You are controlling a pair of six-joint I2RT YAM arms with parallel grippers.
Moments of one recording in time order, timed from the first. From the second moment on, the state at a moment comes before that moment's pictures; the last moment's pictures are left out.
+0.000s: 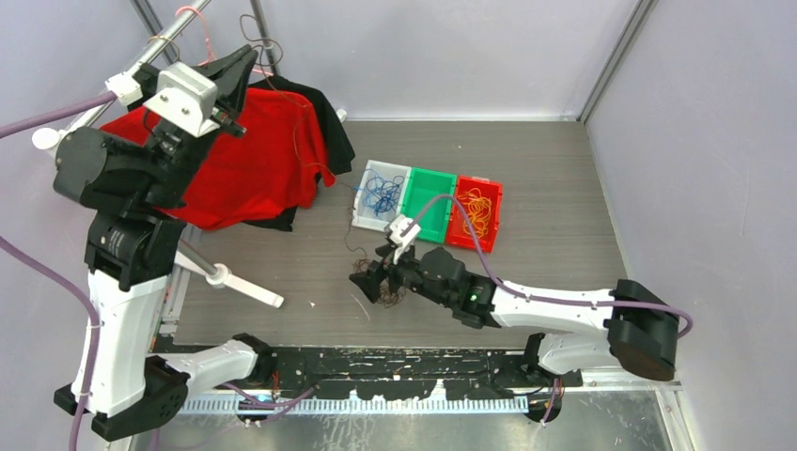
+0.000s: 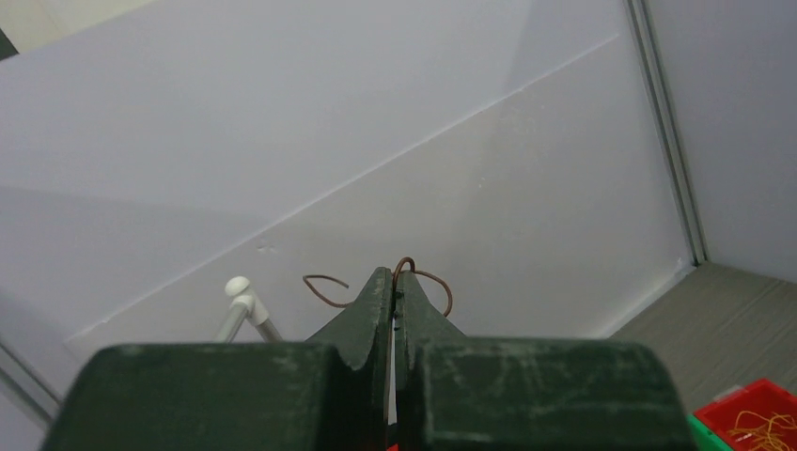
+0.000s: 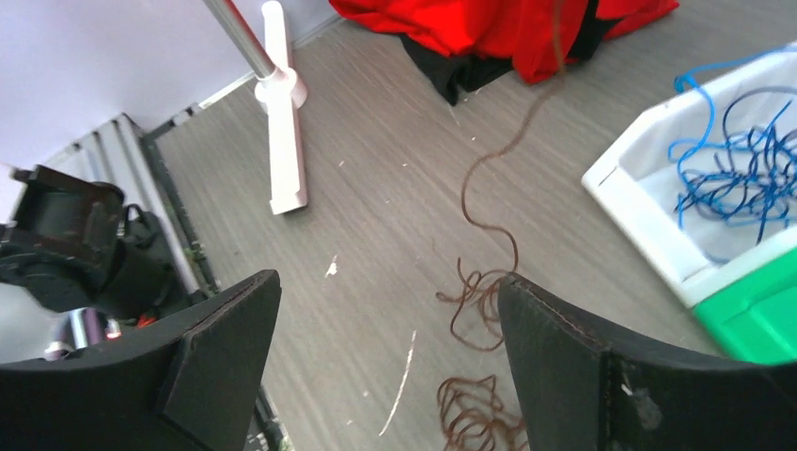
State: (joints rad) left arm -0.47 1.09 1.86 -0.25 0.15 0.44; right arm 1.15 1.21 0.61 0.47 0.16 0.27
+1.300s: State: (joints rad) left arm -0.47 0.85 1.11 -0.88 0.44 0.48; right arm 0.93 1.41 0.84 0.48 -0.13 0.28
